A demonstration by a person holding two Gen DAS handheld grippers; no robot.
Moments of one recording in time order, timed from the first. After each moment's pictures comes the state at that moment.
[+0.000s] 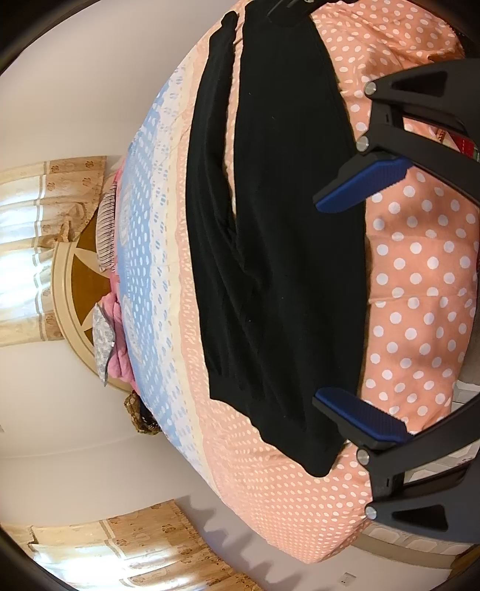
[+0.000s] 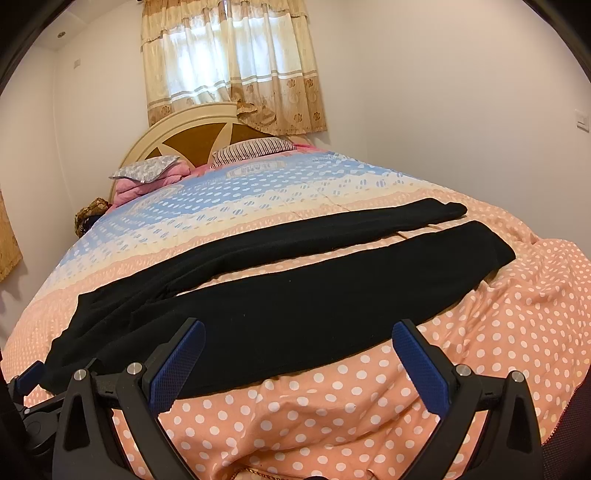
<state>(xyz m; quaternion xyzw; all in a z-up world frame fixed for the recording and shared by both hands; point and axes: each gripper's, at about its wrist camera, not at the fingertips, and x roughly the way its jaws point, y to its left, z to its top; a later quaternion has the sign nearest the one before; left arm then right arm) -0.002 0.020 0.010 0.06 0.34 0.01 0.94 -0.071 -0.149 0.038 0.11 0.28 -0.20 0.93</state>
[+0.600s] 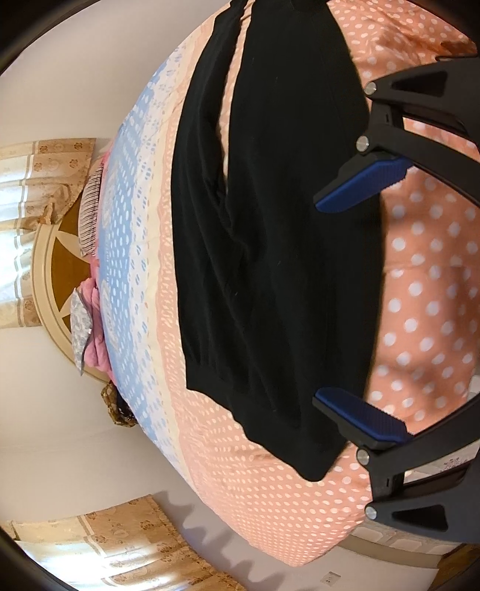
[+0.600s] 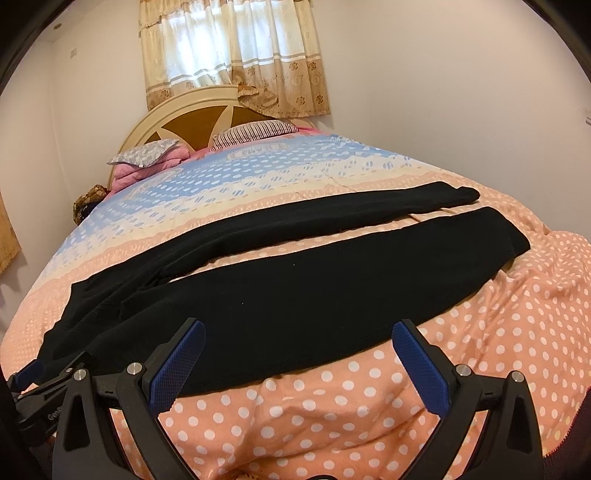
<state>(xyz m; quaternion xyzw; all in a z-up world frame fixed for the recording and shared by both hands) 0.035 0.047 -0.006 0.04 0.38 0.02 0.92 -0.044 -0.158 0.017 0.11 0.31 -0.19 0.92</state>
